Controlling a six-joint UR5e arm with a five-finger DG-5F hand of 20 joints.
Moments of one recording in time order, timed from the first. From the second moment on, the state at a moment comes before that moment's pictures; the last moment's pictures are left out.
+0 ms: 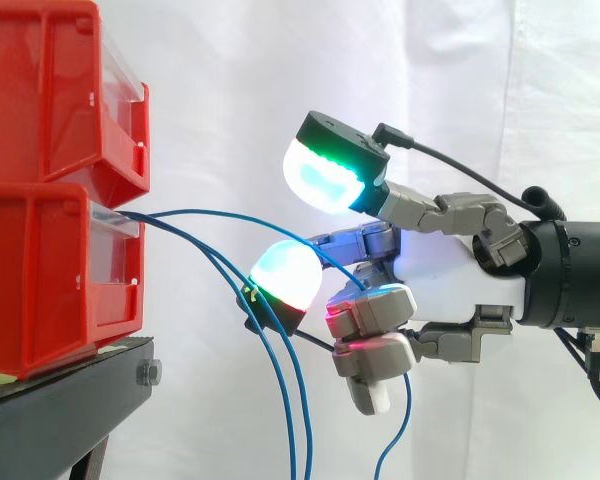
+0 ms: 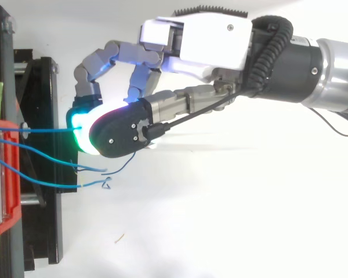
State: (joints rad) arm 0.05 -2.32 -1.18 -2.72 -1.44 -0.23
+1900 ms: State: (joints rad) arm 0.07 -2.28 -1.18 -2.74 -1.43 -0.34
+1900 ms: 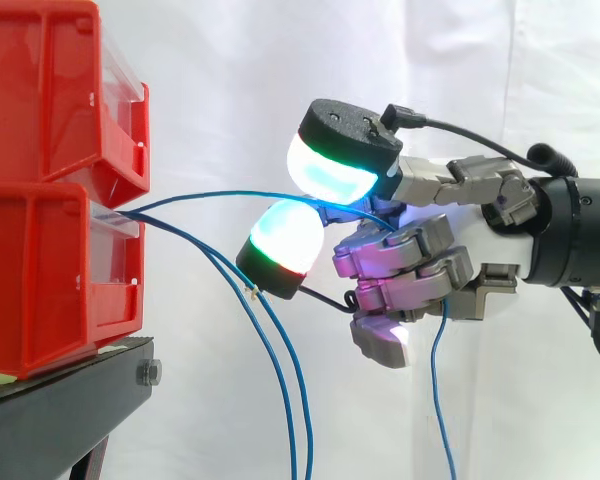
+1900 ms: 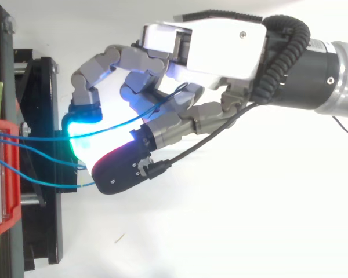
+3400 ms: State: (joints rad) arm 0.08 -2.28 -1.18 -2.74 -1.32 -0.29
